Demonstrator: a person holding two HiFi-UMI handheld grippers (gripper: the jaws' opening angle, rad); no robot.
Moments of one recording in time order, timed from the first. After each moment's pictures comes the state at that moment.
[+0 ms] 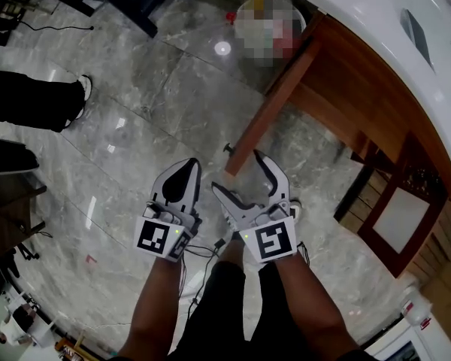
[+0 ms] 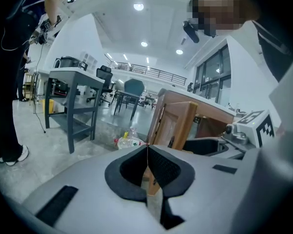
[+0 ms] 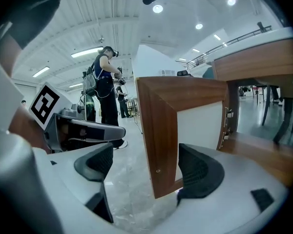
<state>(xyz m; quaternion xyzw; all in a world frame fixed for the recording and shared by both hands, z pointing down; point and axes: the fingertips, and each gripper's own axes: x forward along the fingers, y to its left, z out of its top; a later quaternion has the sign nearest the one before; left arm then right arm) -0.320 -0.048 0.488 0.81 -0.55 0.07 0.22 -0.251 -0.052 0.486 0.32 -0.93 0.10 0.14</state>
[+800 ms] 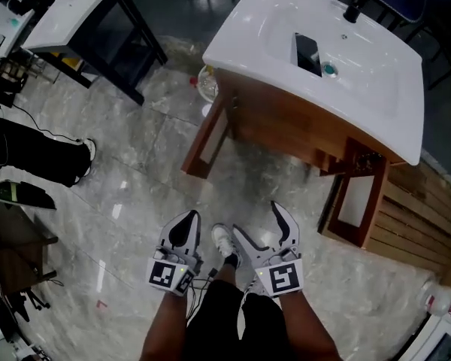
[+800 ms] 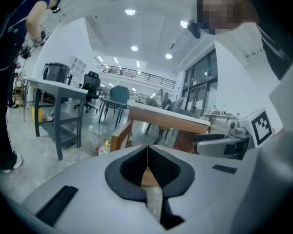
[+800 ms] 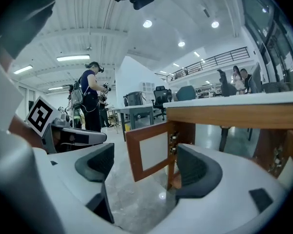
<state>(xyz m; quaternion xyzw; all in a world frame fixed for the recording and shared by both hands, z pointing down) -0.225 0.028 0.381 0.84 -0.51 0.05 0.18 -0.099 0.024 0.362 0.46 -0.88 0.08 0.08</state>
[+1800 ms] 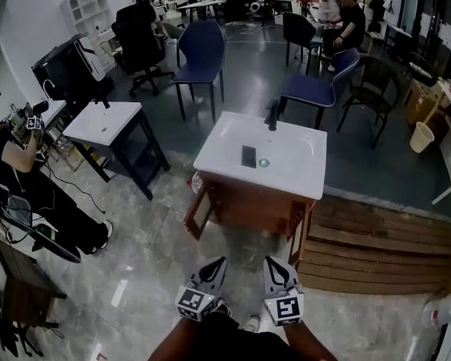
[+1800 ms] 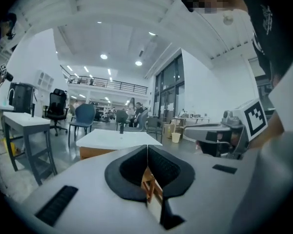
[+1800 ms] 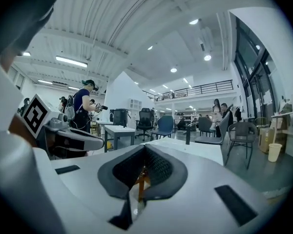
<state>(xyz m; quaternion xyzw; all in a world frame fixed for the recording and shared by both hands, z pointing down) -0.063 0.169 0.144 0.92 -0.39 0.05 0.08 0.049 0.184 0.114 0.56 -0.83 -0.01 0.05</state>
